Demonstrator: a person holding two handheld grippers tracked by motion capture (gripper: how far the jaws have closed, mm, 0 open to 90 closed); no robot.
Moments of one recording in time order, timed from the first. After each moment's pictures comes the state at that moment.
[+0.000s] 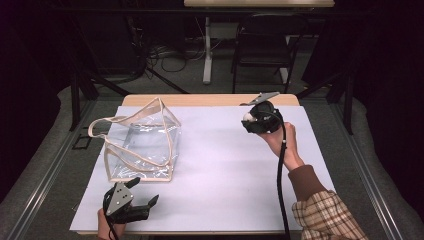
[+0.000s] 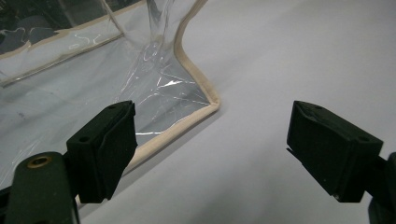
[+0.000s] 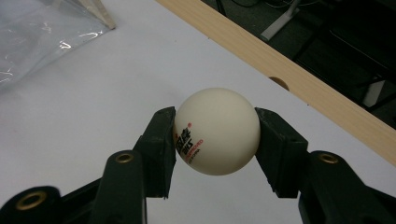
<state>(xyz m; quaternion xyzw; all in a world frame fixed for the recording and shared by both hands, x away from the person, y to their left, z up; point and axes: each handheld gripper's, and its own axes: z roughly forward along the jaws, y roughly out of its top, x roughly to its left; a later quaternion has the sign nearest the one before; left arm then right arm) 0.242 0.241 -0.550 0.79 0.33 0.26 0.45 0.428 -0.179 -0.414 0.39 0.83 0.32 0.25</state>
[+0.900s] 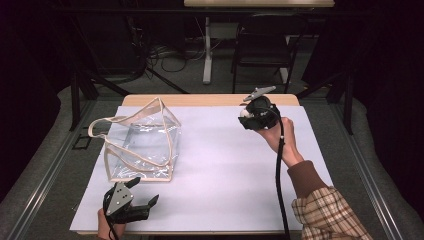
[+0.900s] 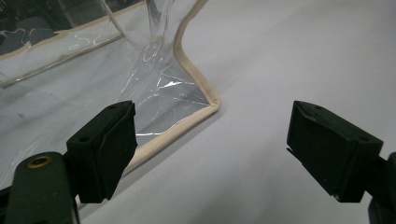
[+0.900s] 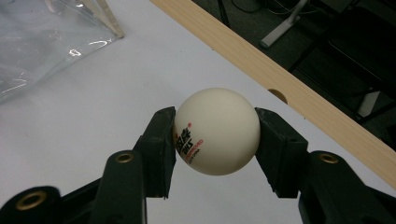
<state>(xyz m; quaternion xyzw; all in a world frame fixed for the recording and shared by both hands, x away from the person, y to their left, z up) 0.242 0.241 -0.550 0.79 0.32 0.26 0.45 0.427 -0.166 -0.395 0.37 0.84 0.31 0.25</state>
